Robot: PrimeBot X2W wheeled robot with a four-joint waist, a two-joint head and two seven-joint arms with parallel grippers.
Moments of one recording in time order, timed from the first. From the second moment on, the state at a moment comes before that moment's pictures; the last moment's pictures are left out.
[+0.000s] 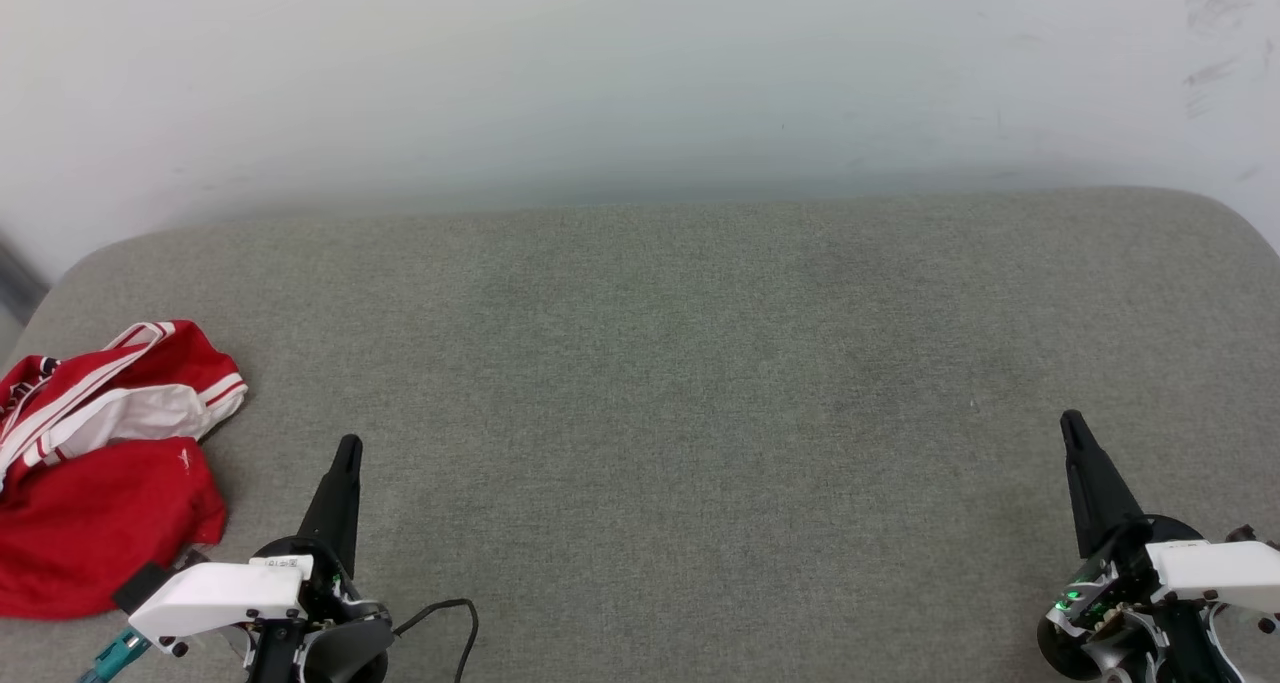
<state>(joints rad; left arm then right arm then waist) -0.11 0.05 0.11 0.25 -1.61 -0.13 0.12 -0.10 -0.05 -0.11 0.25 1.62 0.13 0.11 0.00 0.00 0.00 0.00</state>
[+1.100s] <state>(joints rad) -0.08 0.05 0.08 0.26 -1.61 -0.13 0.08 -0.08 -0.05 -0.10 0.26 1.61 0.13 0.09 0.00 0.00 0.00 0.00</state>
